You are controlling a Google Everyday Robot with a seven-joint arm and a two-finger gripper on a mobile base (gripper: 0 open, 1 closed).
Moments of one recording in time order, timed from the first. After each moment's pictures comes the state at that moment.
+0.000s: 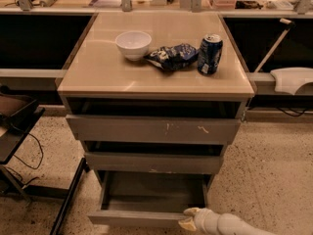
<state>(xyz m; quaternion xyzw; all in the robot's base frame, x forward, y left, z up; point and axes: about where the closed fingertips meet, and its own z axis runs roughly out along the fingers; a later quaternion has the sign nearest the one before) 0.469 -0.149 0.189 -0.39 0.84 0.16 0.35</state>
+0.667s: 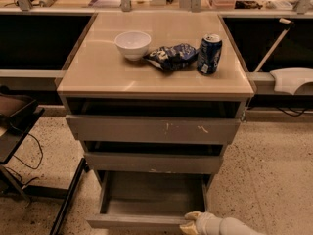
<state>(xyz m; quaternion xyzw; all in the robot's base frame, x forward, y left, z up) 0.450 -0.153 0.188 -0.39 0.84 0.16 0.34</state>
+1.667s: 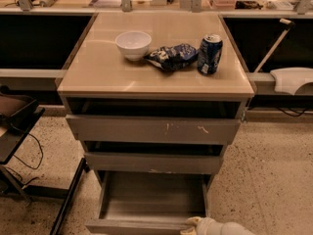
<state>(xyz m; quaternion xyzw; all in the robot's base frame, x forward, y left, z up) 0.426 -0.150 0.186 -0.40 0.84 0.17 0.33</state>
